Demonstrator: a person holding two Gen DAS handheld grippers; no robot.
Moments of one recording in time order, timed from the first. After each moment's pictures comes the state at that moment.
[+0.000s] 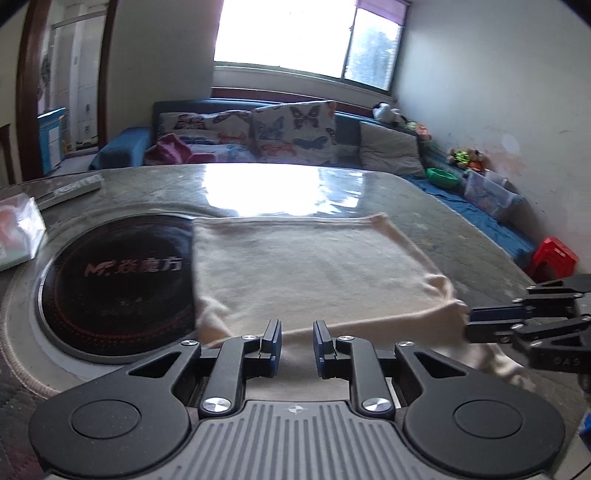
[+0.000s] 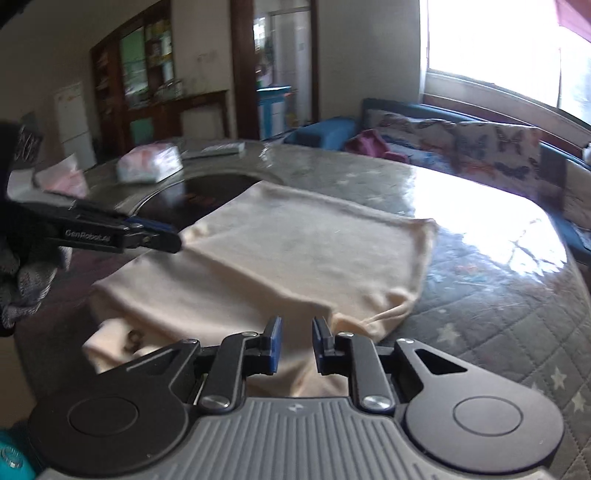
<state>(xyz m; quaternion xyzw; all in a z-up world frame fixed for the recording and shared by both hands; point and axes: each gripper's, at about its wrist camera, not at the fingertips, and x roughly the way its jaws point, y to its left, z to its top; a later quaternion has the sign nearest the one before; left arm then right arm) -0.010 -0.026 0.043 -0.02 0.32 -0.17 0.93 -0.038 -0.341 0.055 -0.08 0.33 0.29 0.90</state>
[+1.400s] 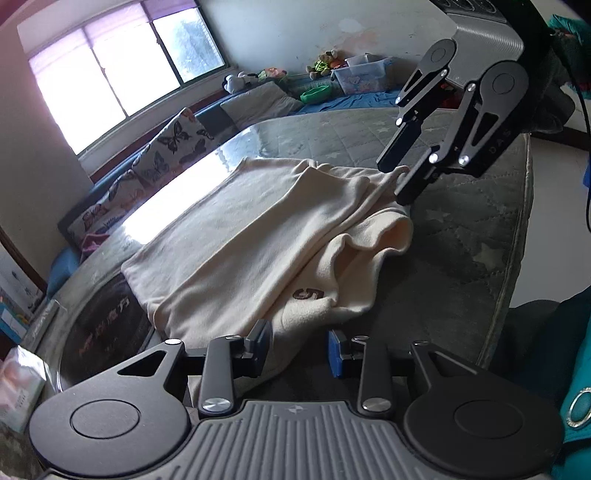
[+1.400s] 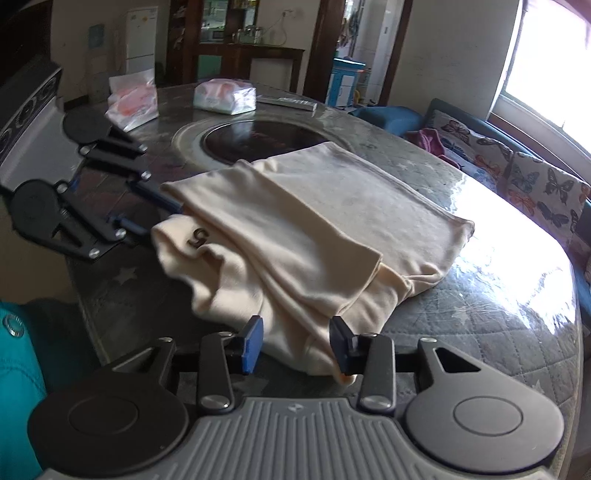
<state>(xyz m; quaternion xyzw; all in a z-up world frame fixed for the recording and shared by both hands) -0.103 -0.059 0.010 0.30 0.26 -0.29 0.87 -0.110 -0.330 0.060 -0.23 0.33 0.35 0.84</state>
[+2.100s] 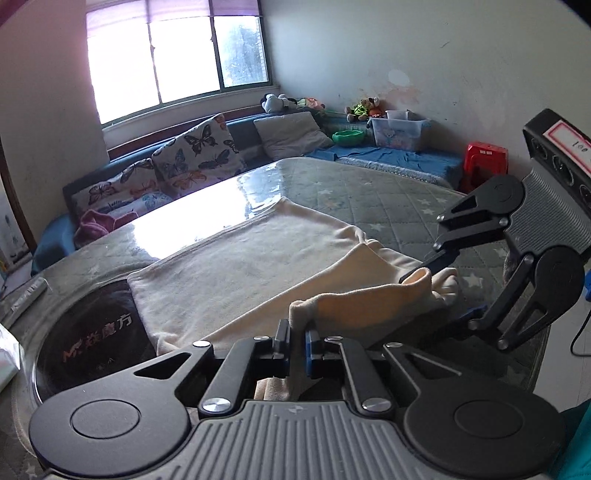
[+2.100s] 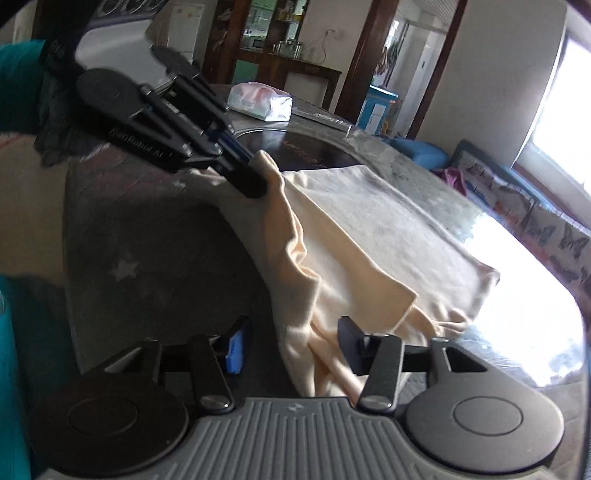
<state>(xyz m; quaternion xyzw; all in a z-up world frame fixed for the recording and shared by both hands) -0.048 -0.045 0.044 0.15 0.27 -0.29 0.91 -0.097 -0.304 0.041 -0.26 0.28 0.40 0.83</state>
